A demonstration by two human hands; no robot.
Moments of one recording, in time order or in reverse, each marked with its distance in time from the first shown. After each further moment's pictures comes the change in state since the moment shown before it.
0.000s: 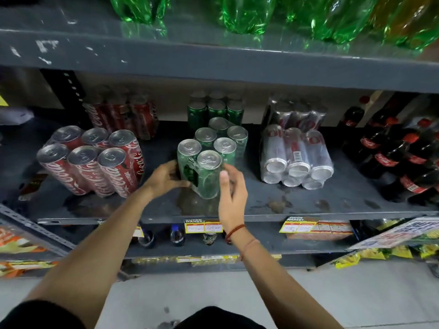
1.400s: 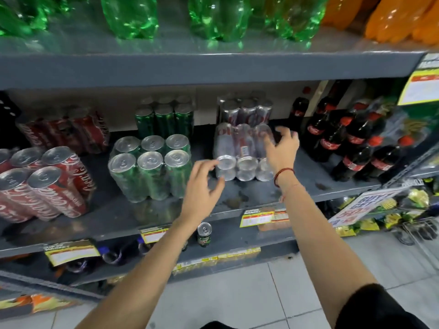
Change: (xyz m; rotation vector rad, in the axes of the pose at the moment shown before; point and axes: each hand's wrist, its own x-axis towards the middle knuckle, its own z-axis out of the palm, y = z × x) left_hand -0.042 0.101 0.190 0.203 0.264 0.606; right_hand 0.148 -0.042 -0.191 -0.701 0.296 0.029
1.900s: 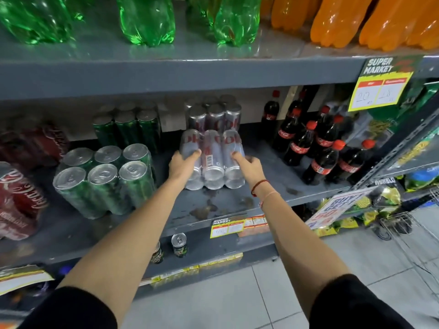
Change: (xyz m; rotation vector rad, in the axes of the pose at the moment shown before) left_hand 0.106 -0.043 0.080 -0.297 0.036 -0.720; right_hand 0.023 0.066 0.006 0.358 -0.352 0.458
